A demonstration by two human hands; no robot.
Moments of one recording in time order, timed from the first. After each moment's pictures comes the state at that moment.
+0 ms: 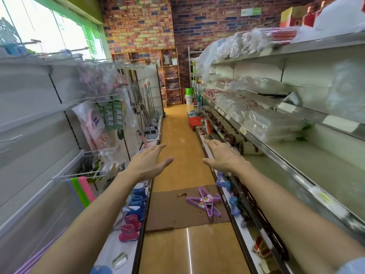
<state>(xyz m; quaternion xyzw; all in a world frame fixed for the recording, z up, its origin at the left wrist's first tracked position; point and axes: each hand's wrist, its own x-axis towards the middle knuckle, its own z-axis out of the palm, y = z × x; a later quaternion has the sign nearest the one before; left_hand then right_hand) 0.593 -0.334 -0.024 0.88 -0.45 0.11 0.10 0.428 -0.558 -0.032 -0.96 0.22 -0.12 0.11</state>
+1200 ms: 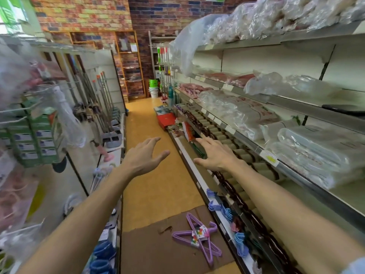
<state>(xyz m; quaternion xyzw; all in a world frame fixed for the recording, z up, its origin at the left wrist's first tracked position) 1.056 -0.673 -0.039 0.84 -0.53 0.07 0.14 0.858 -0.846 -0.053 -0.94 0.31 -0.09 0.06</state>
